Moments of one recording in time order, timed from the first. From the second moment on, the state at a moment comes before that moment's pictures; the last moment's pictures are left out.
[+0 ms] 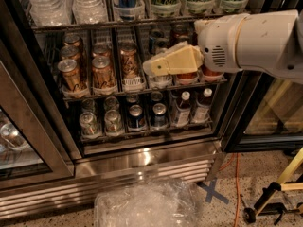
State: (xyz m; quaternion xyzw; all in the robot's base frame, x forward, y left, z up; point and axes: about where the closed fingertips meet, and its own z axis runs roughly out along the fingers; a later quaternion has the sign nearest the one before) arm 0.526 -0.049 1.012 -0.38 0.73 0.19 0.54
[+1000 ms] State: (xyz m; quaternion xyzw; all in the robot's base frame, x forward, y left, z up) arm 0.536 -0.036 1.033 -0.20 0.74 0.13 0.63
